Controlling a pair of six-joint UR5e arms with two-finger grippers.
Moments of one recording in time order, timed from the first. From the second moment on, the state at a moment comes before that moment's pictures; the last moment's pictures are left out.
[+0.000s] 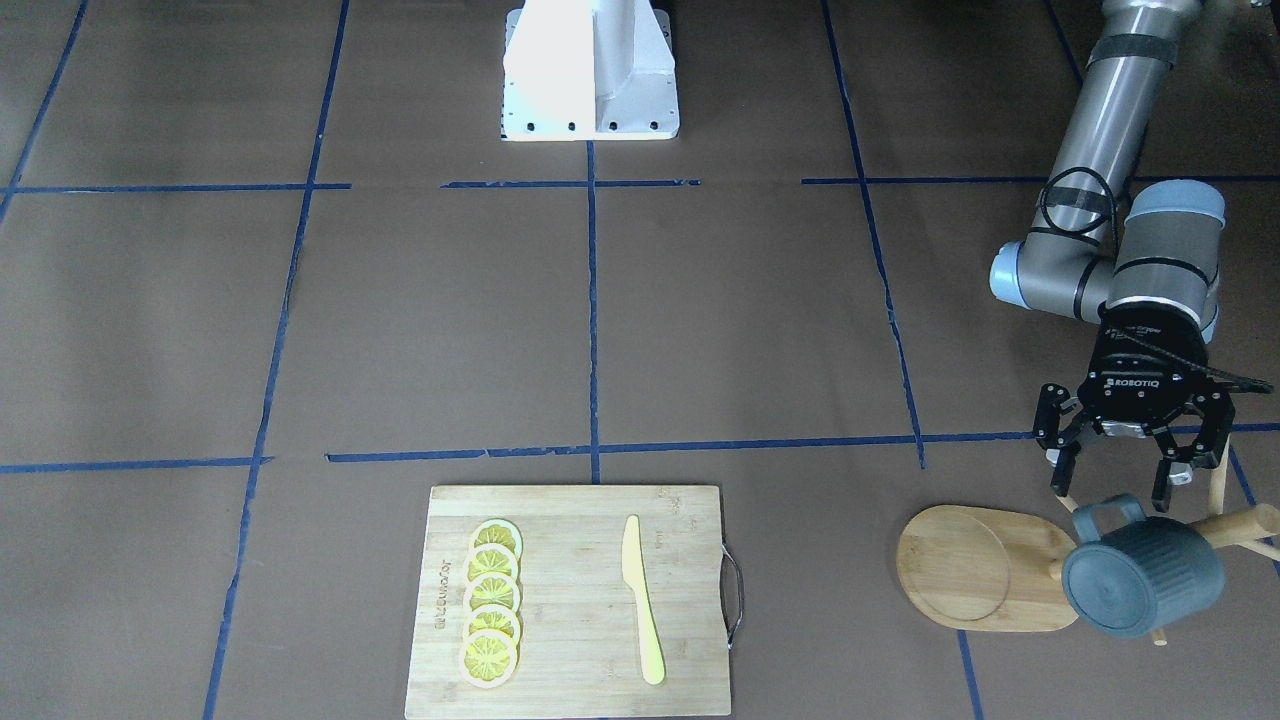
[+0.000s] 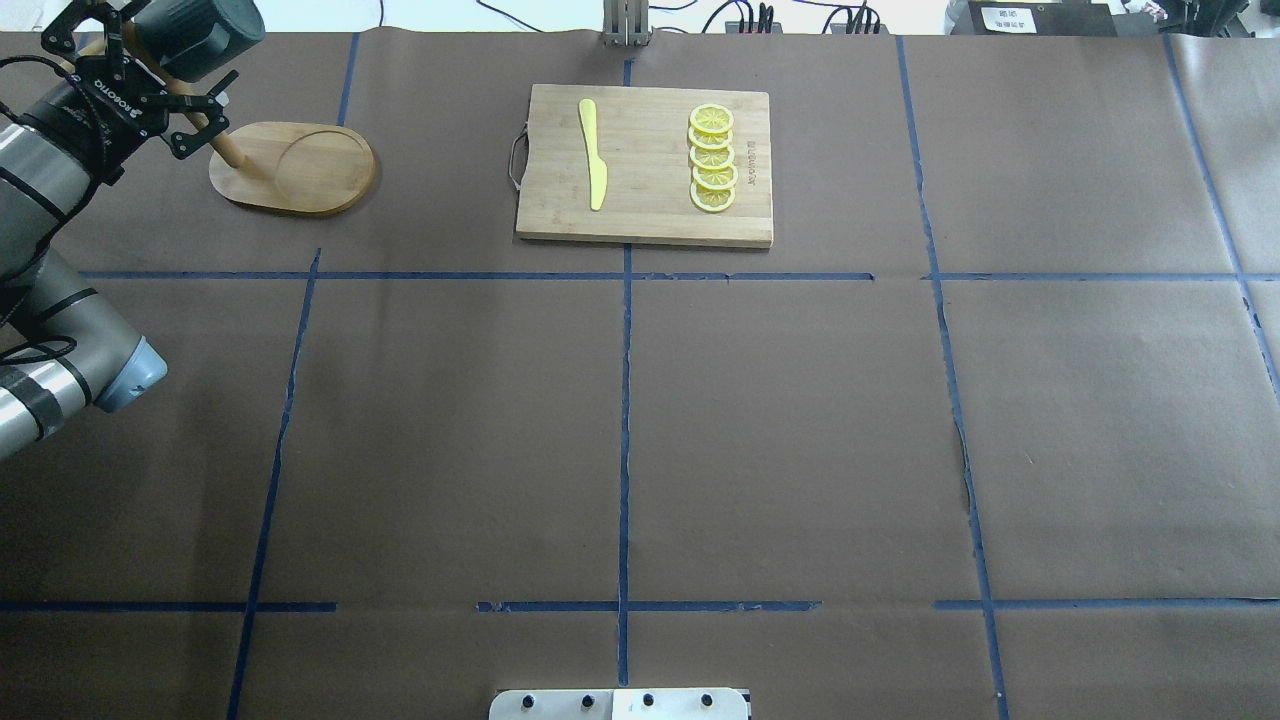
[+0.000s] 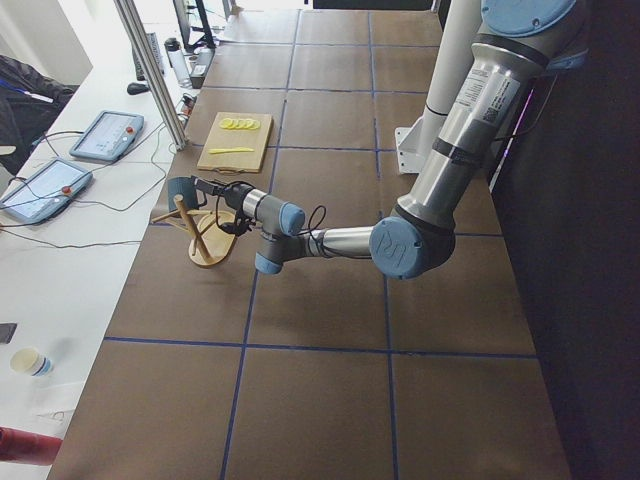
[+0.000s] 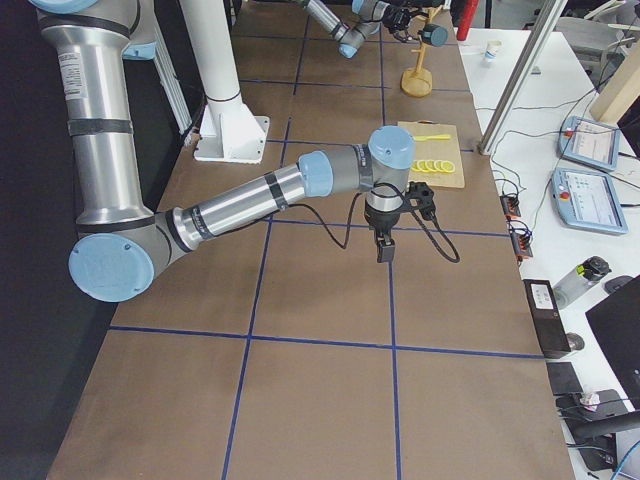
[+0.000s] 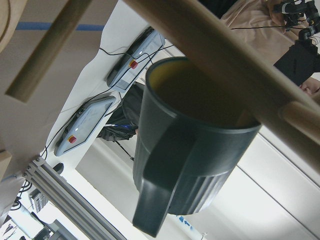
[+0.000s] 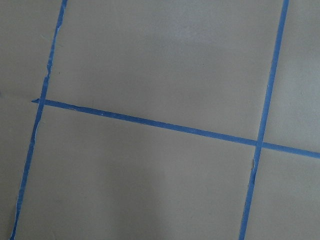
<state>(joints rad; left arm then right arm) -0.94 -2.00 -0.99 -3.63 -1.34 -2.95 1.44 -1.48 1.91 -1.80 2.33 0.04</state>
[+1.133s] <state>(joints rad) -1.24 -1.73 -1.46 -3.29 -1.83 -2.90 1.44 -1.49 1.91 -1.80 2.33 0.04</state>
